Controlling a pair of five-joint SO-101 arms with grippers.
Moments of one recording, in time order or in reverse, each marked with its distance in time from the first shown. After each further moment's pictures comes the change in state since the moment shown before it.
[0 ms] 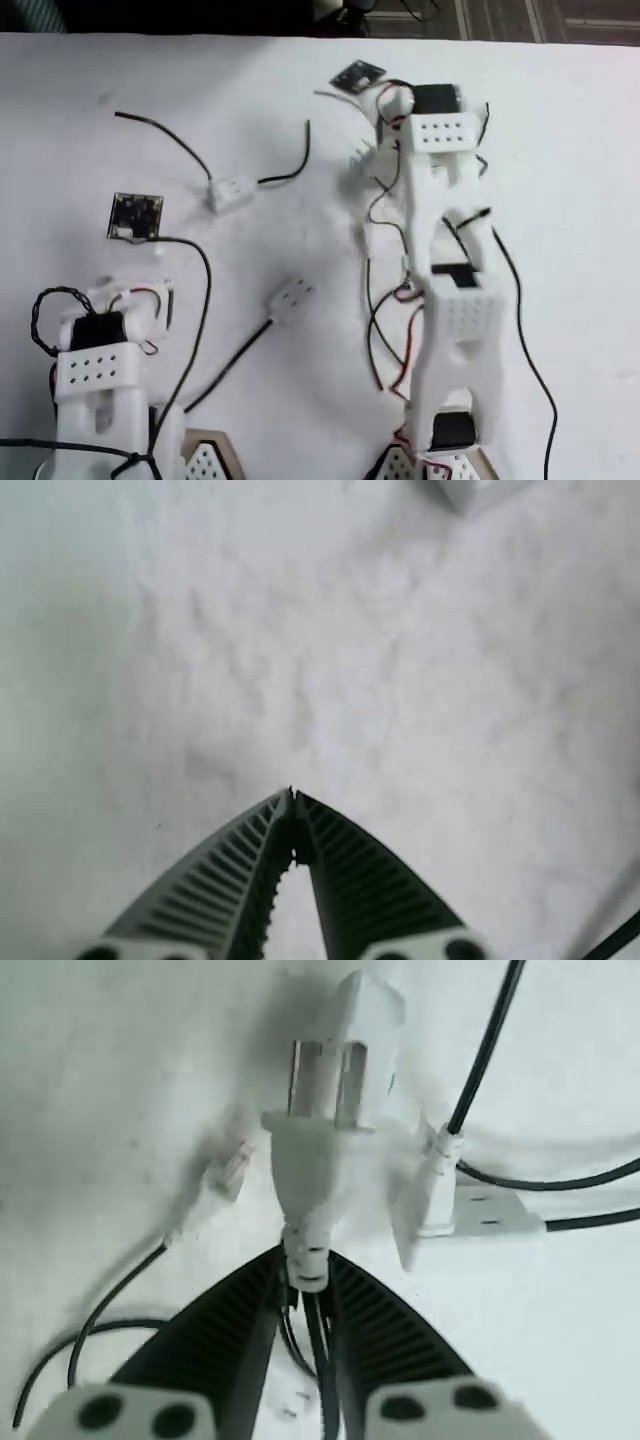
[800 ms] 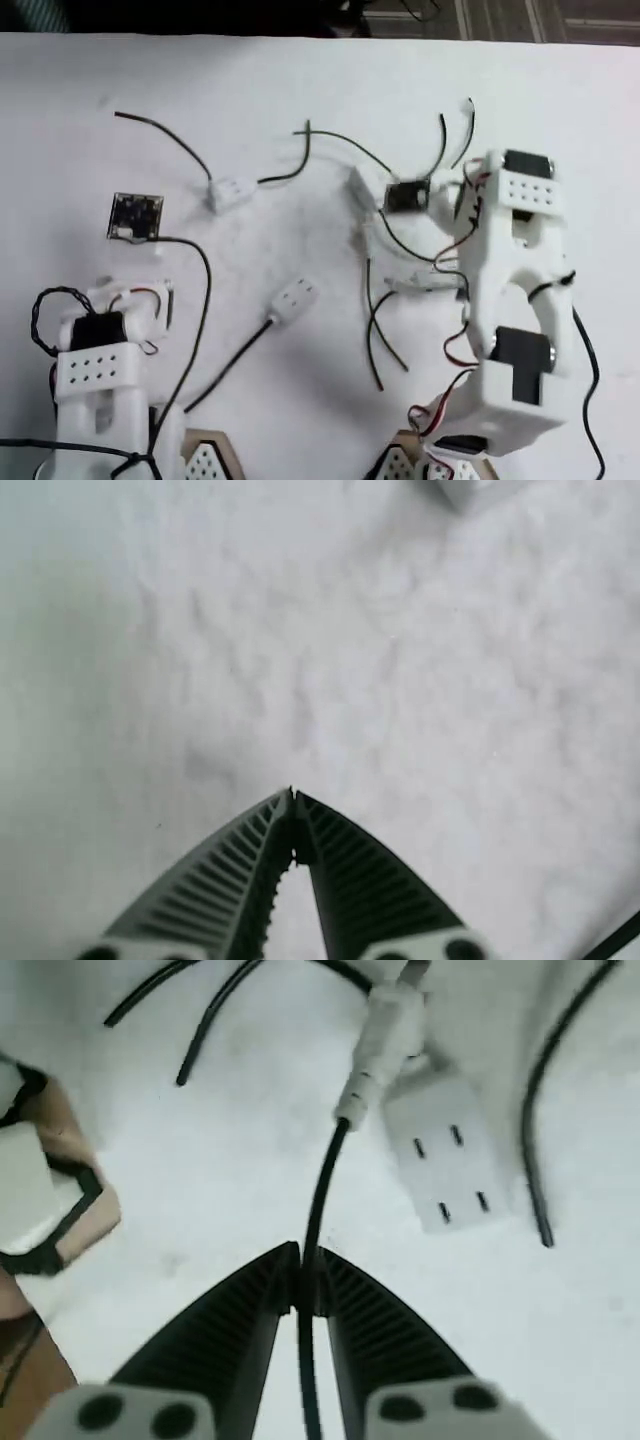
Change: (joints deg) left arm 0.0 0.0 0.0 0.0 -0.1; right arm 16.8 -29.8 51.7 -0.4 53.7
